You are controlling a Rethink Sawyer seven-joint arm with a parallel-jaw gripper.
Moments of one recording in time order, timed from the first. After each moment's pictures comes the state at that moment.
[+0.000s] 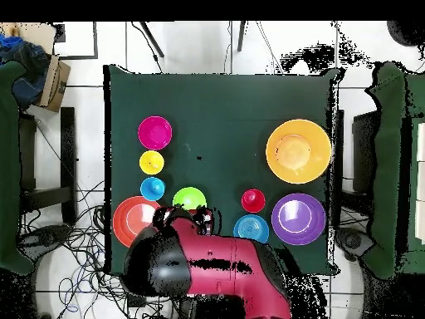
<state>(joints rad) -0.24 -1.26 0.10 2.10 -0.13 0.57 1.77</state>
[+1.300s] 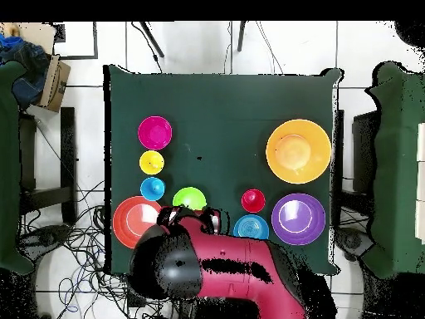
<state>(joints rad) -0.31 -1.32 0.16 2.09 -0.12 0.66 1.77</state>
